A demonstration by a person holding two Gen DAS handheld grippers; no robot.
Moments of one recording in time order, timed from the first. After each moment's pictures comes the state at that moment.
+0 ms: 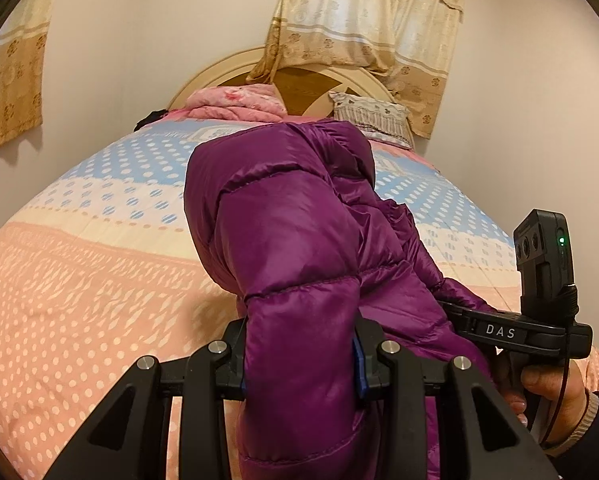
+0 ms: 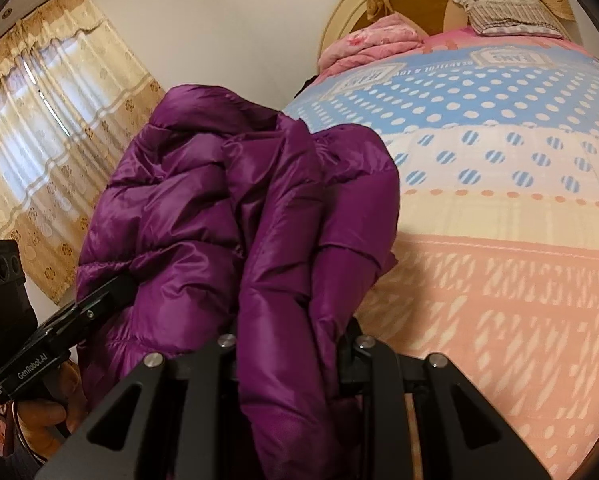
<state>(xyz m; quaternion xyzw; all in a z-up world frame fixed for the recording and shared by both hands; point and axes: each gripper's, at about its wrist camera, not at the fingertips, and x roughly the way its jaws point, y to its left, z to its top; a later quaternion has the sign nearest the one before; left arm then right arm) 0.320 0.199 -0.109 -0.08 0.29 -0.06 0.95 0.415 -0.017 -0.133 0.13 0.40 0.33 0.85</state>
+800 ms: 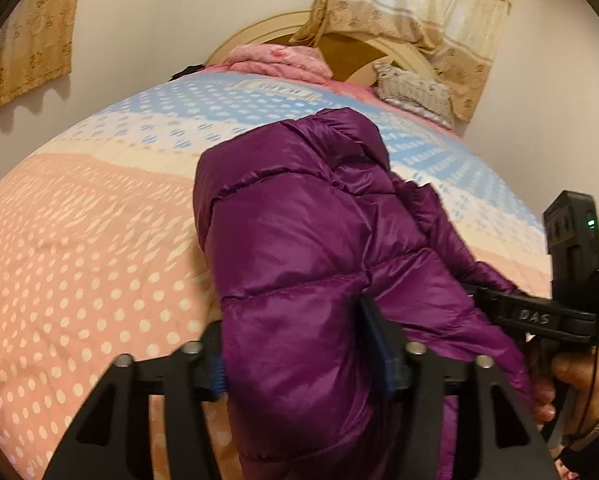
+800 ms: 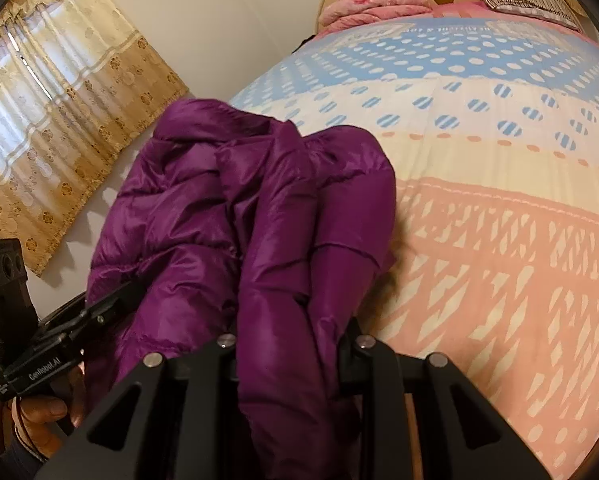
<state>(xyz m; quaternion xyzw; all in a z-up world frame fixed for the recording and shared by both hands) 0.322 0.252 -0.178 -0.11 0.35 -0.01 0.93 0.420 0.032 -0.175 0.08 0.45 0.32 0.83</state>
